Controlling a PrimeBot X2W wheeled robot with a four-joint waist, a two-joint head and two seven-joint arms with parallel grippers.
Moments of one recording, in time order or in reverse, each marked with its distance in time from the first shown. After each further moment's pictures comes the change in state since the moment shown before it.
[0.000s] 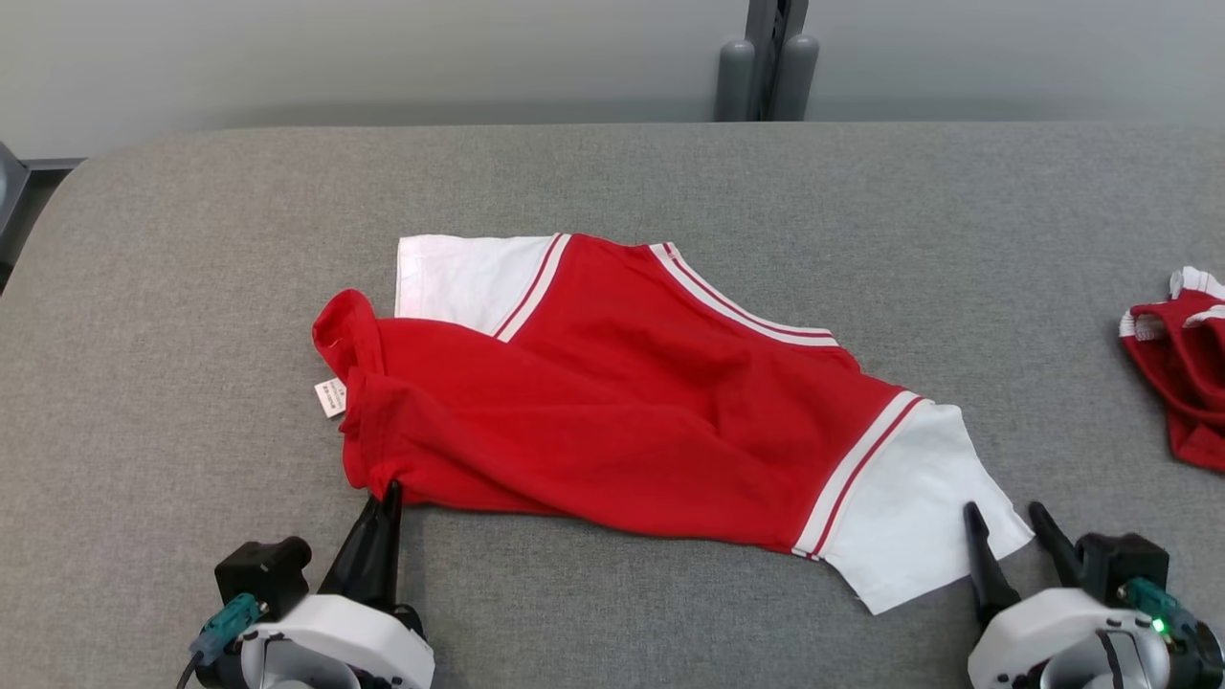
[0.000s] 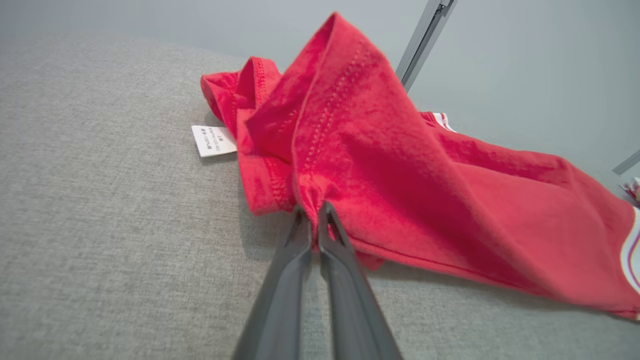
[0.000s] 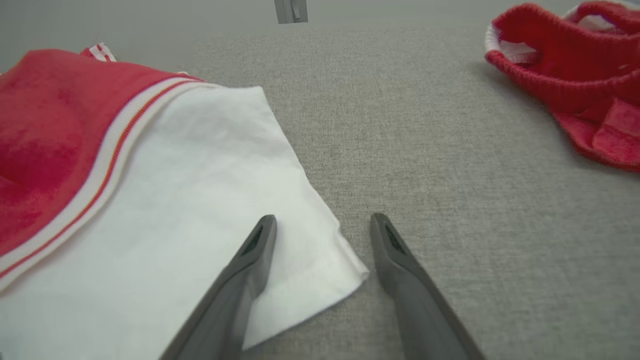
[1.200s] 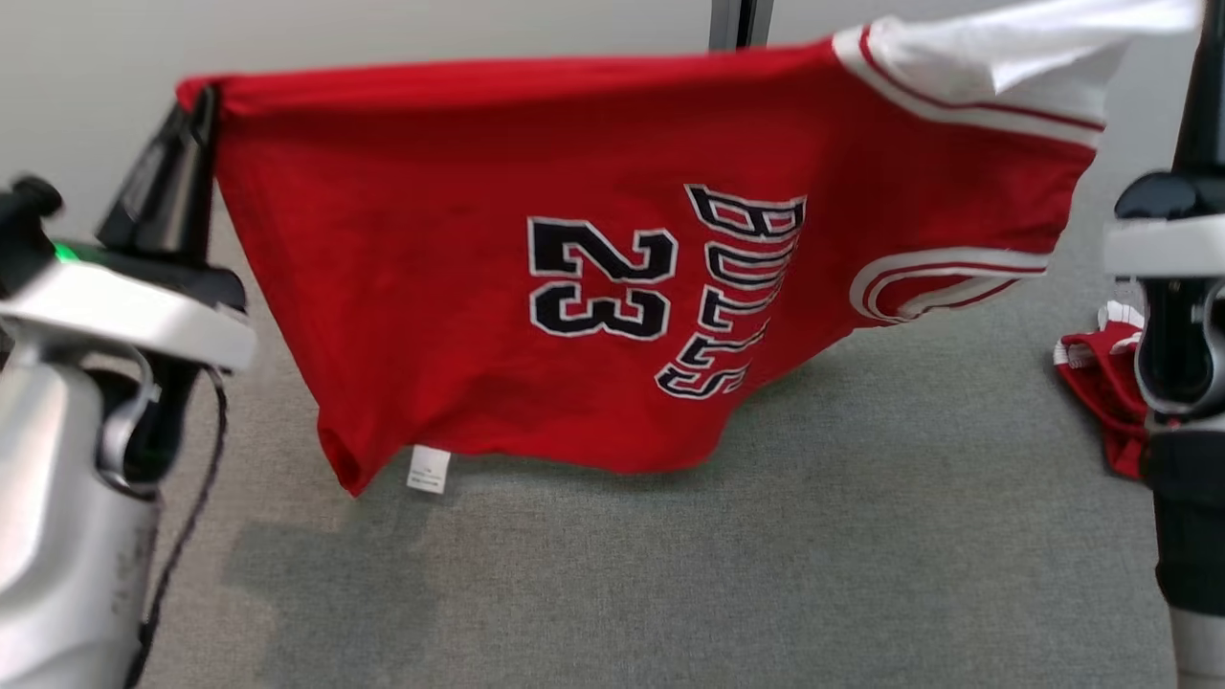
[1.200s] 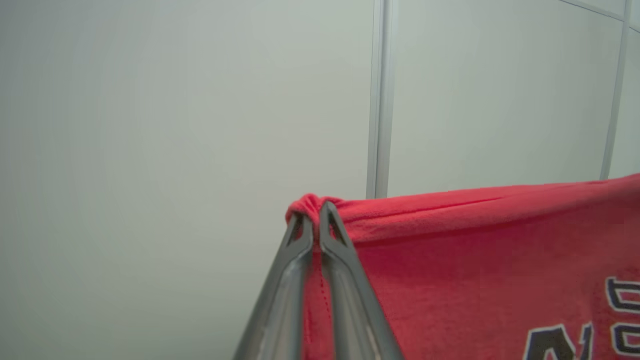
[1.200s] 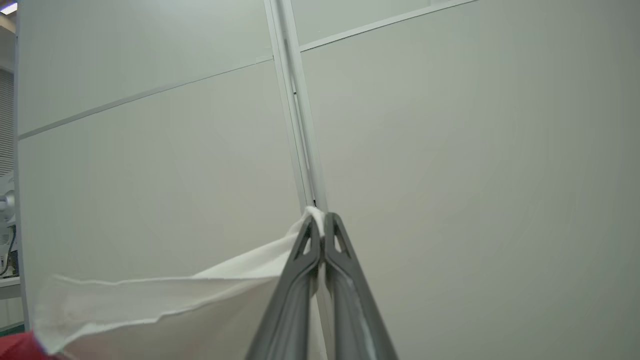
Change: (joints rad) left arm -0.410 0.284 -0.038 -0.273 -0.160 0.000 0.133; right arm -0.432 -0.085 -0.002 -0.427 0.262 0.000 0.000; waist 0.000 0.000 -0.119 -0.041
